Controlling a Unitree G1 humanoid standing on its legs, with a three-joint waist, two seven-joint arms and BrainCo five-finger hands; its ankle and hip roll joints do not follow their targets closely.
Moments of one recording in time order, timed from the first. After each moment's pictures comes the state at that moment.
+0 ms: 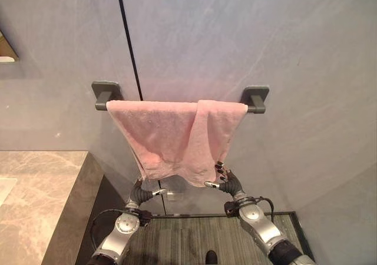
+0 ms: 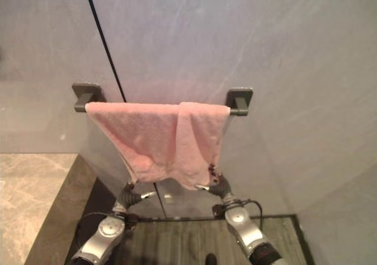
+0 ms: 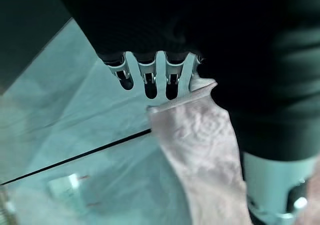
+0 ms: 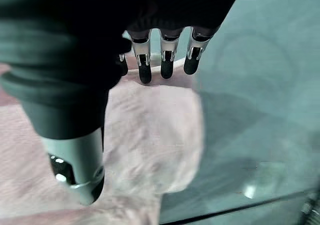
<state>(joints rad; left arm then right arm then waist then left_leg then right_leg) -0.01 0.34 -0.34 0.50 -0.07 -0.05 0.22 -0.13 -0.25 0.49 0.53 0.26 -0.07 -0.18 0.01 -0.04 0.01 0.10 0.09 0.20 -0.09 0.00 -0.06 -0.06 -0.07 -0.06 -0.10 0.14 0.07</state>
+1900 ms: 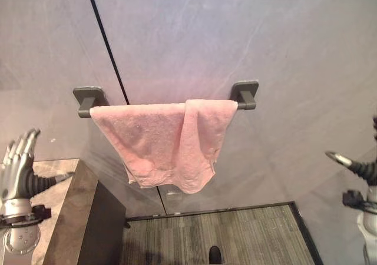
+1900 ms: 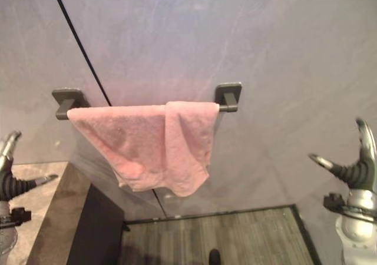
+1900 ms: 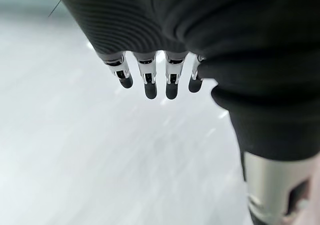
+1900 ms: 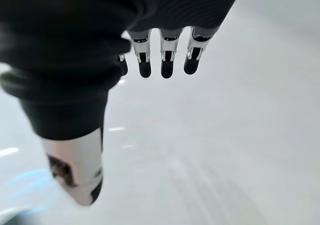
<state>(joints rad) 0.33 0.63 0.46 -0.21 0.56 -0.22 0.38 0.22 -0.60 -0.37 -0.28 -0.23 -0.26 -0.30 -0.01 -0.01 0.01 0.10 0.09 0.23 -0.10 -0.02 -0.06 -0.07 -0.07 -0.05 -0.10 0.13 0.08</state>
